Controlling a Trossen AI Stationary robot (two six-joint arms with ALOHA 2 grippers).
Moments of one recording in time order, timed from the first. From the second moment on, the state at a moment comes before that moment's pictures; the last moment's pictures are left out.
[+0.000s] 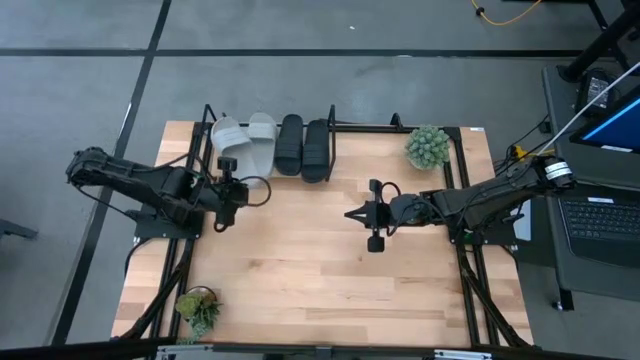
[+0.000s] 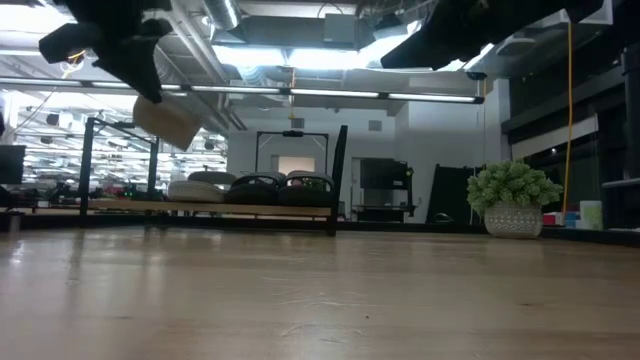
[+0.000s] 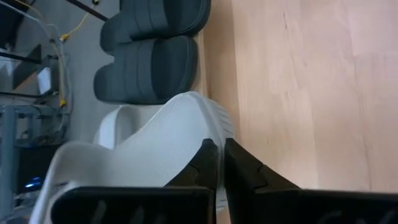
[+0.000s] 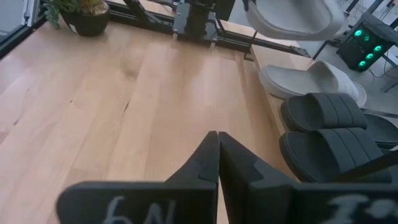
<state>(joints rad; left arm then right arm) -0.21 0.95 0.88 -1.06 -0.63 0.10 0.22 1.28 0.75 0.12 0.31 -0.12</state>
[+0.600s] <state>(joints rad) 0.09 0.91 0.82 -0.99 -0.39 0.35 0.22 1.28 0.75 0.12 0.31 -0.16</state>
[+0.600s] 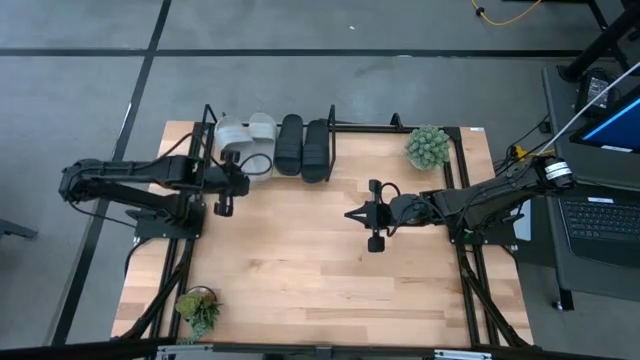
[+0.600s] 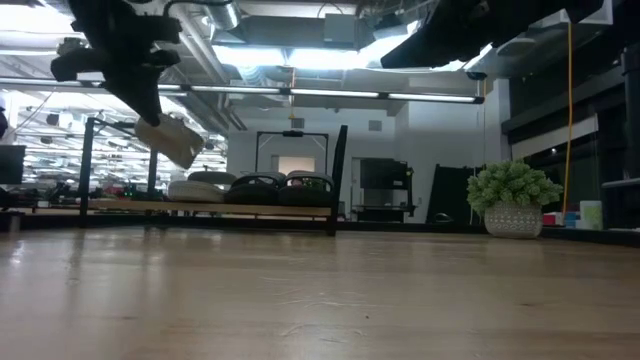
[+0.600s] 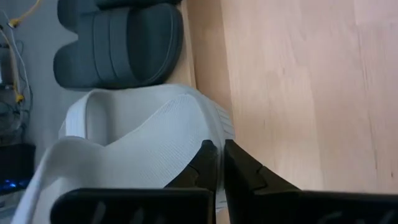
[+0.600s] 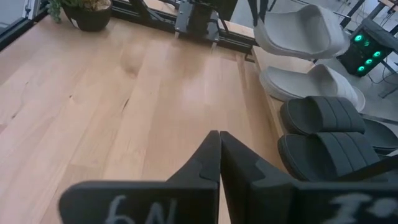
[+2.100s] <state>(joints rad) 0.63 0.92 0.82 -0.99 -0.03 0.82 0.22 1.28 0.75 0.12 0.31 -0.16</state>
